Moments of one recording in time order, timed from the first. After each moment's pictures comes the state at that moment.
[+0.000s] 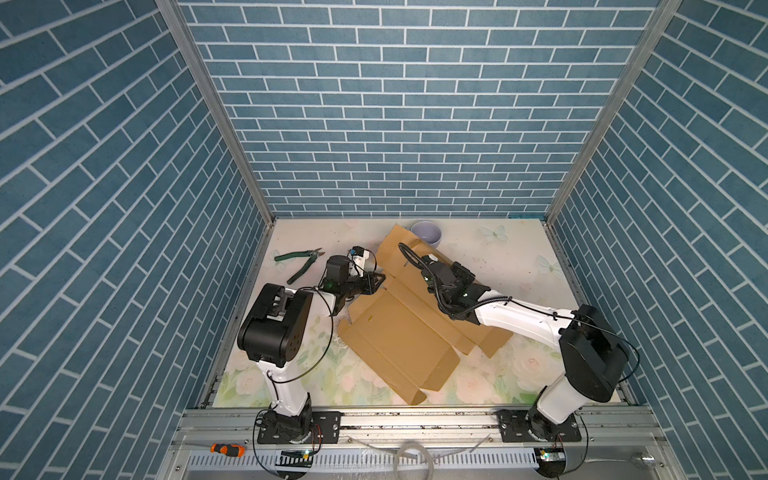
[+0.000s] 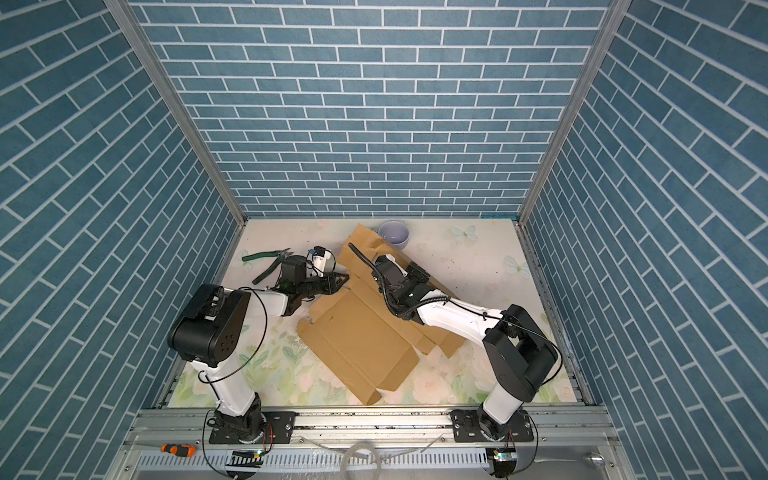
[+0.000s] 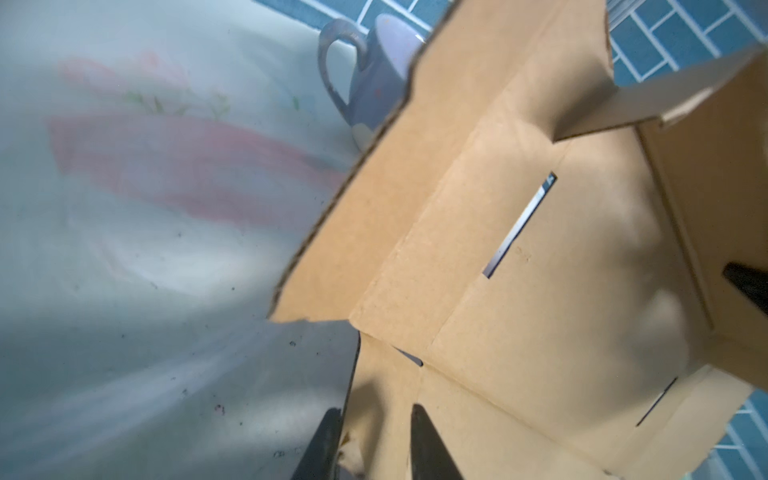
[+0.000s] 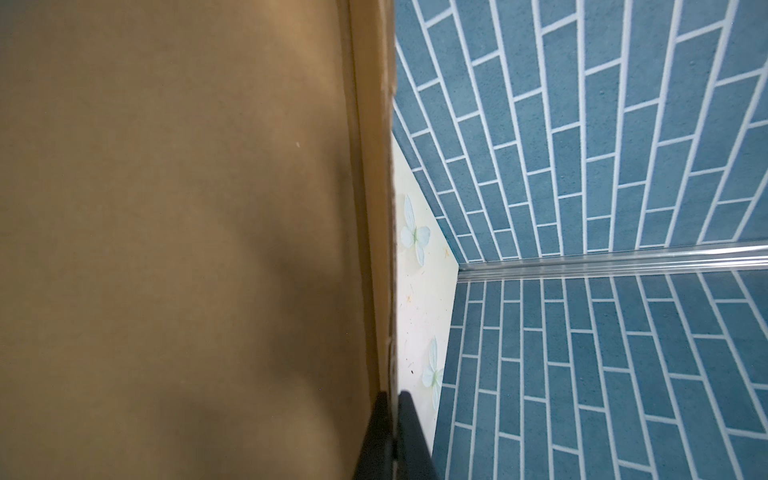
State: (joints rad) left arm -0.28 1.80 0.79 0.48 0.53 -0.35; right arm 0.87 1.63 1.08 -0.25 0.94 -0.48
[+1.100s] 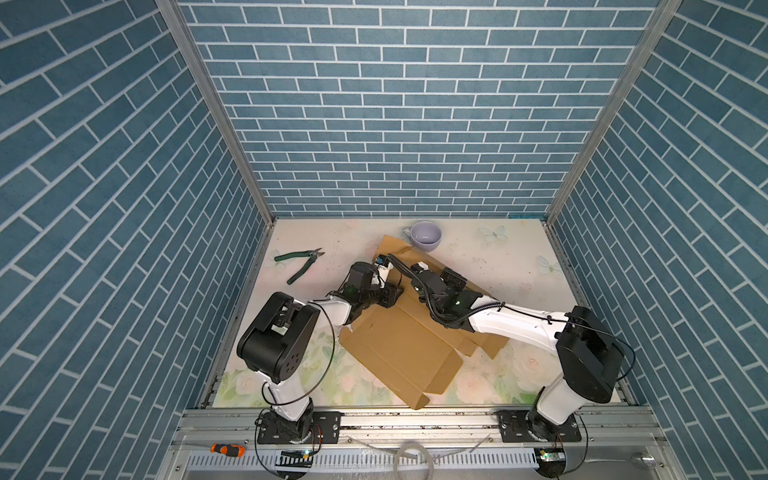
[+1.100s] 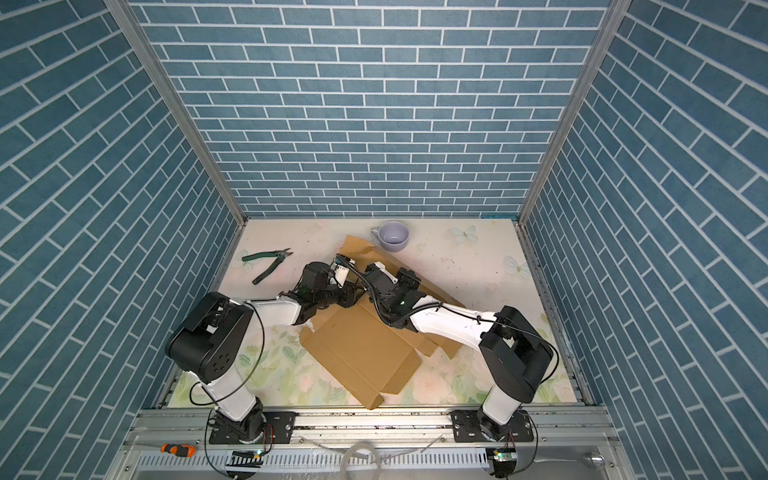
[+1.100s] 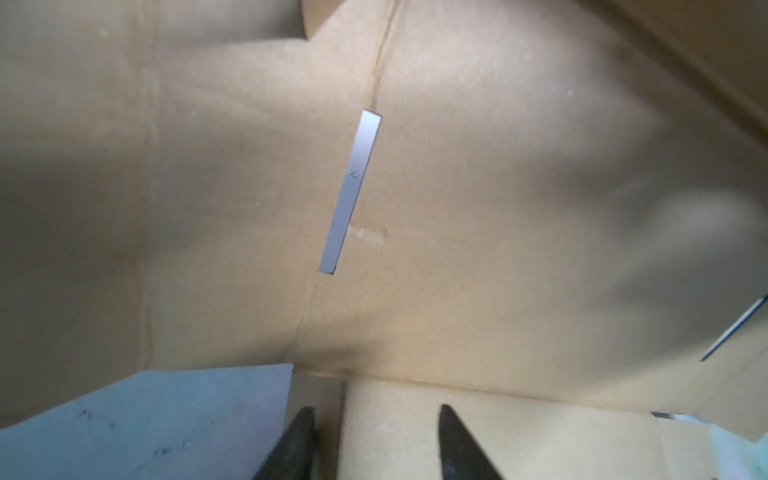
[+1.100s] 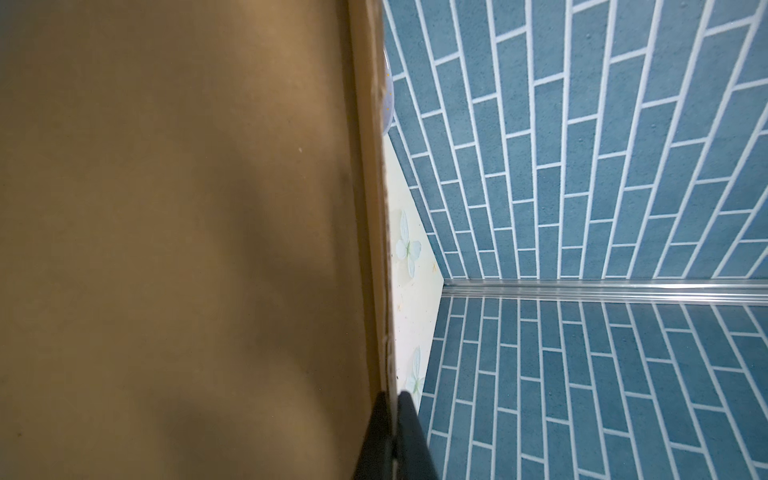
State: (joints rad) left arm -0.44 1.71 0.79 0.33 0.36 -0.19; right arm 0.95 1.65 1.08 -0.24 1.00 -0.55
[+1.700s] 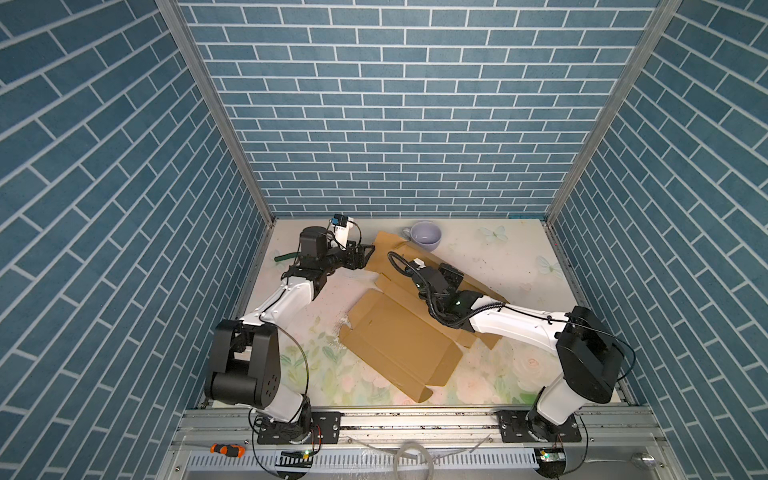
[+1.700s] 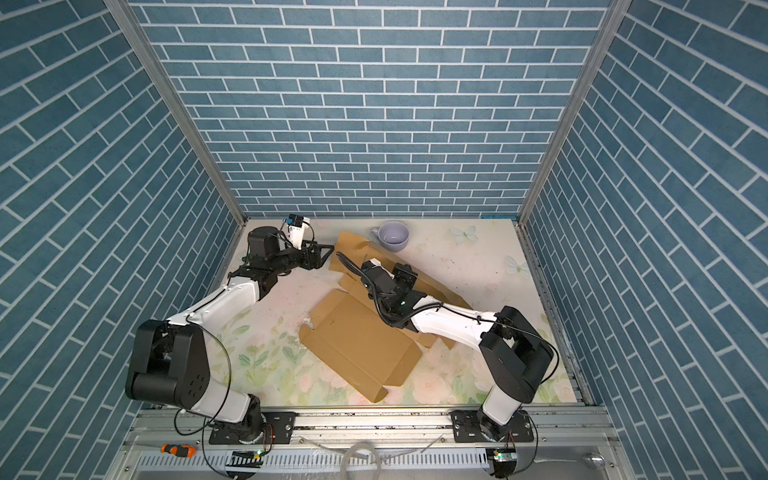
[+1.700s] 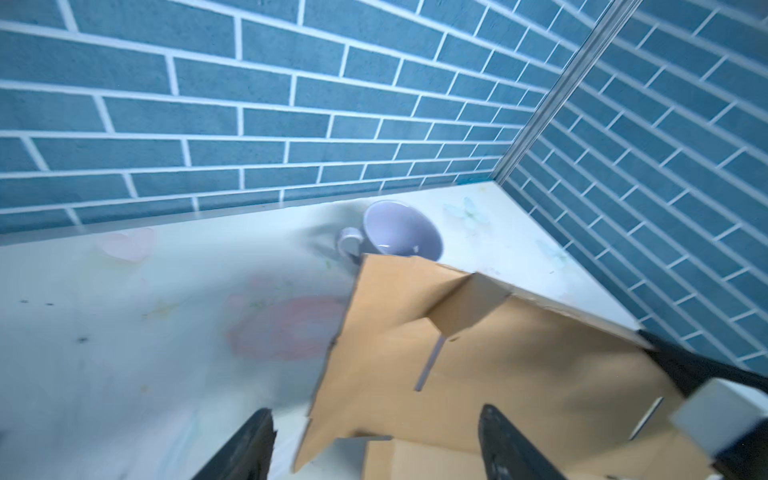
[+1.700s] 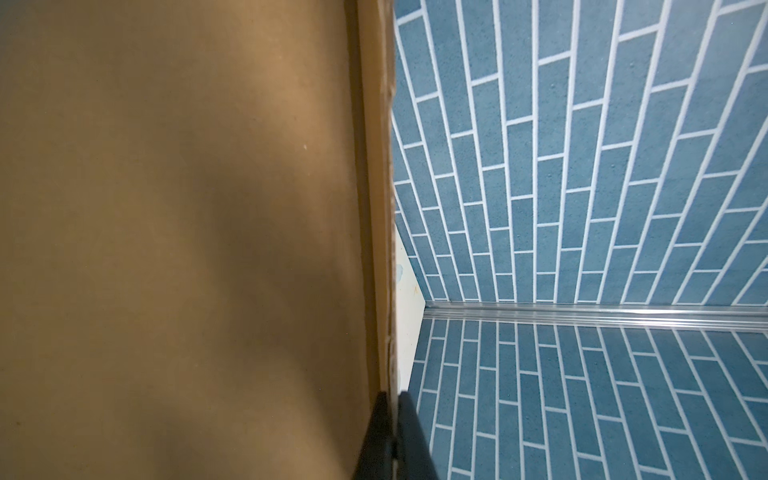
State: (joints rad) left arm -0.13 1.57 1.05 0.08 0.54 -0.10; right arm 0.94 1.64 1.07 -0.10 1.00 -0.71
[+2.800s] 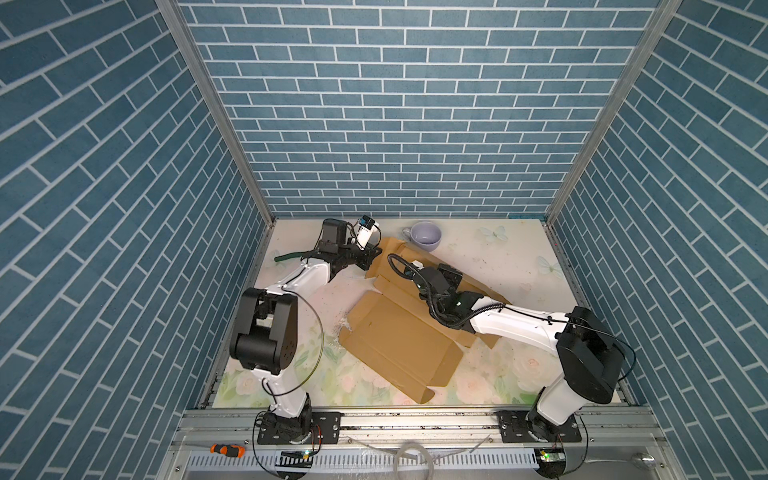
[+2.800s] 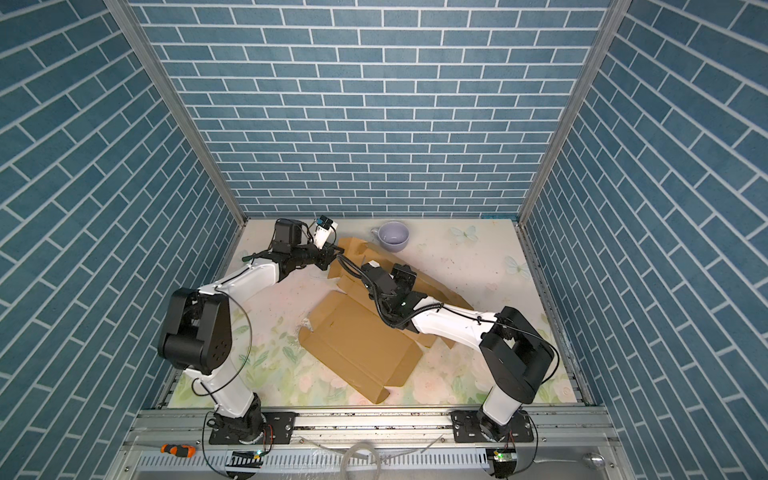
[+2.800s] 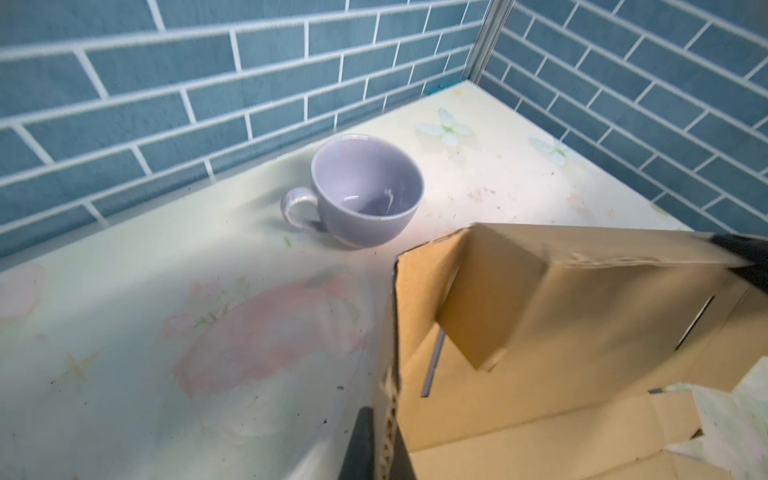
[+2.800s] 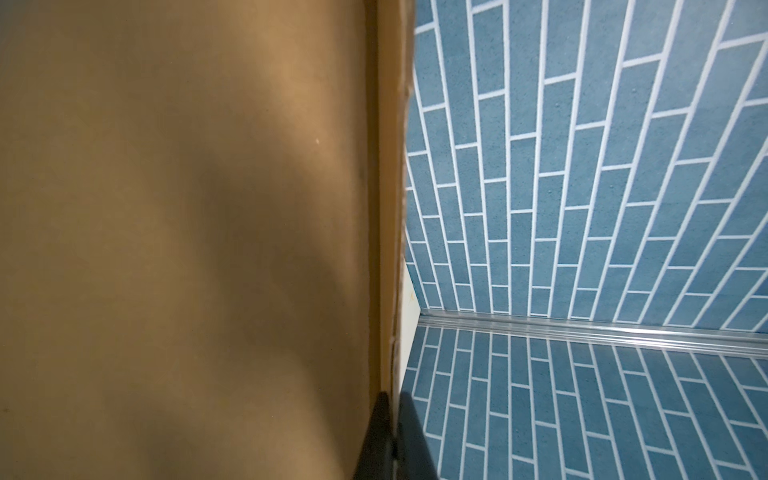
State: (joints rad) left arm -0.24 1.71 1.17 -0.04 0.56 0.15; right arm 0.94 1.64 1.07 -0.09 0.99 -0.78
